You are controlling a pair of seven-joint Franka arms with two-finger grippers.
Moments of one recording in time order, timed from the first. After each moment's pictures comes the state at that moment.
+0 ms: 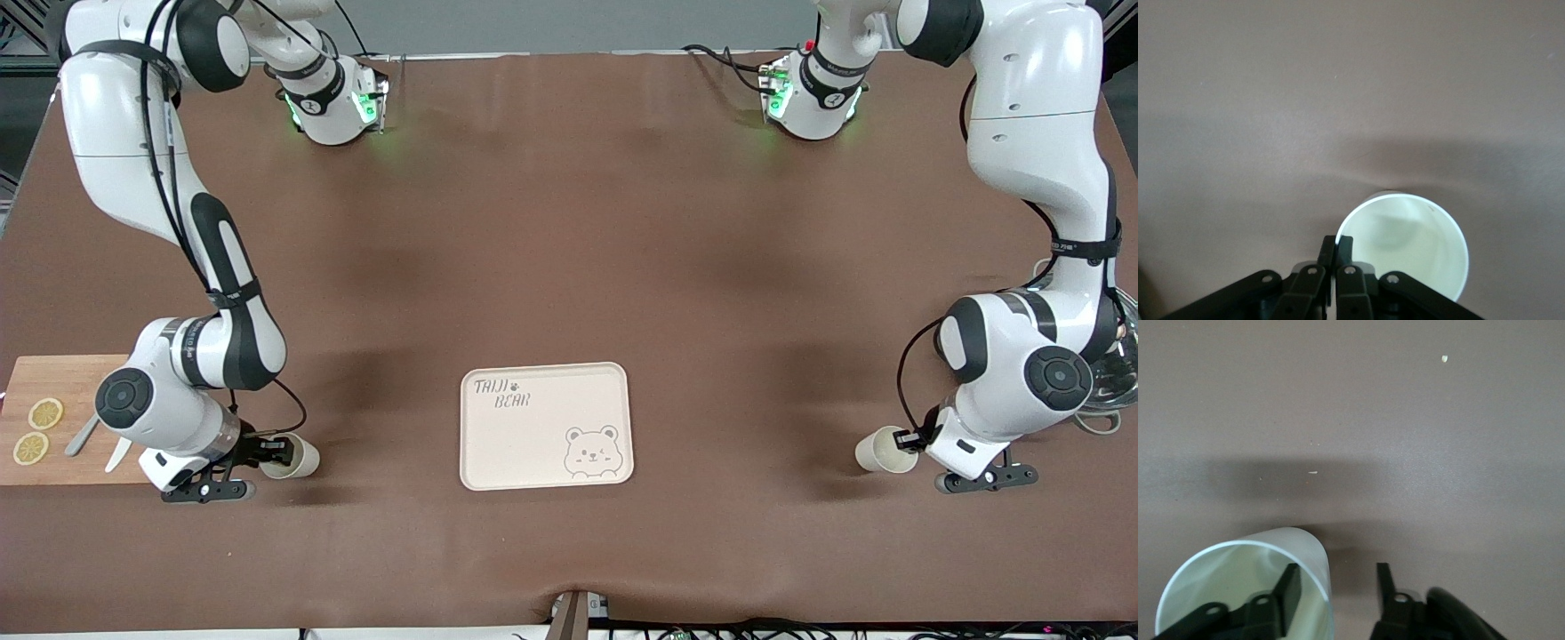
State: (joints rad) left arm -0.06 0.73 0.10 -1.50 -0.01 2.34 -0.09; right arm 0.03 0.82 -0.04 -1.44 0.04 2.37 -0.08
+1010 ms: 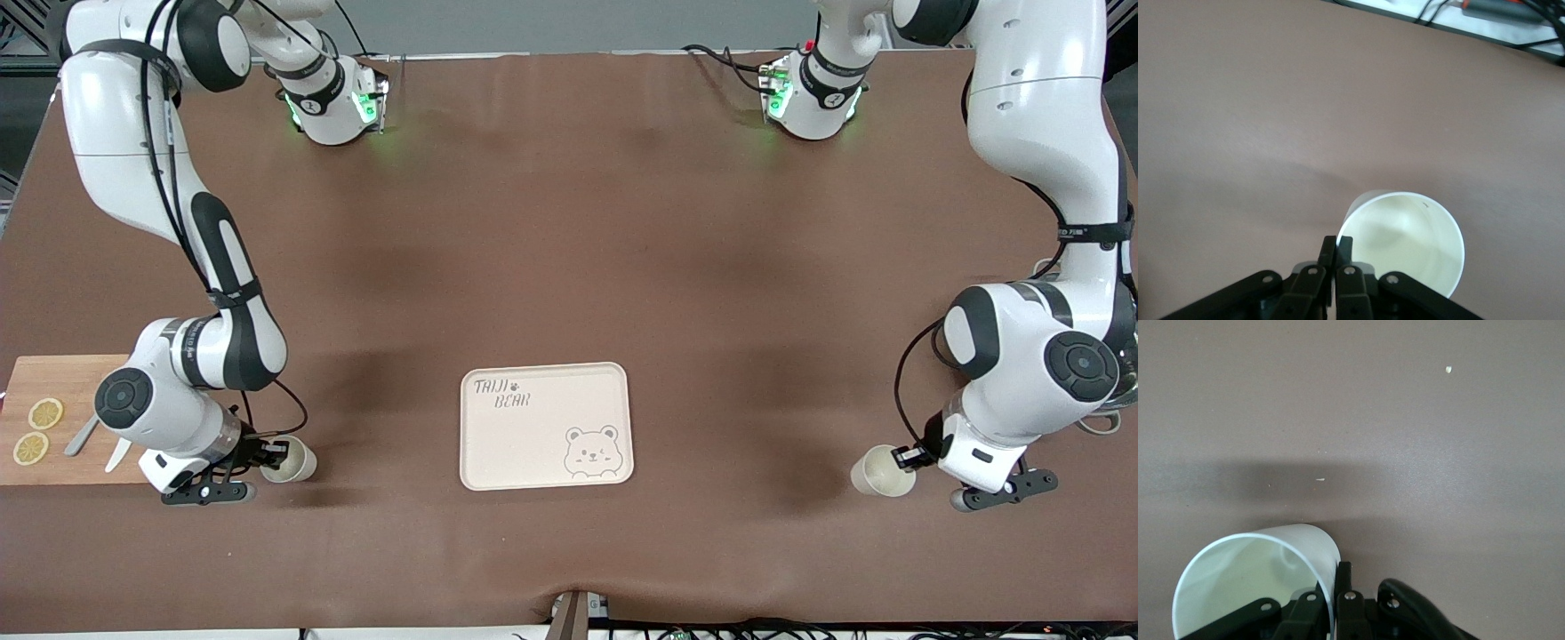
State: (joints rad) left arm -0.10 0.68 0.08 -1.41 -0.05 2.26 -0.27; right arm 0.03 0.82 -0.04 -1.43 0.04 2.37 -0.08
